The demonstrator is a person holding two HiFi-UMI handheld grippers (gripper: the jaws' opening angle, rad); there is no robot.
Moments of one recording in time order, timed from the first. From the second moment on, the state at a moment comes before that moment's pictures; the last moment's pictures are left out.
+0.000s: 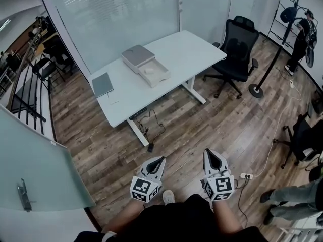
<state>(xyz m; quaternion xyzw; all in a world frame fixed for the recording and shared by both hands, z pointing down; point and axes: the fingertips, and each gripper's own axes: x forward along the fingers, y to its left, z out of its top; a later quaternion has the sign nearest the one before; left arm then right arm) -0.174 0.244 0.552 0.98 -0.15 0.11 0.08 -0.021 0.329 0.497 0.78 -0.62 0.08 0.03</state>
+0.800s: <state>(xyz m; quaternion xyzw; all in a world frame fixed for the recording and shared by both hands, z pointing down) -0.159 0.162 0.547 0.98 -0.17 0.10 0.06 -0.010 0.224 0.492 0.75 -0.66 0.07 0.03</state>
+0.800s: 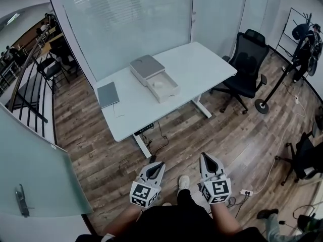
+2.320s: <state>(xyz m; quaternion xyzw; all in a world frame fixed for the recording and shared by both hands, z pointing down) -0.009 -0.020 0.526 0.95 -0.29 0.09 0.05 0.145 0.021 0.509 0.65 -0.75 0.08 0.03</state>
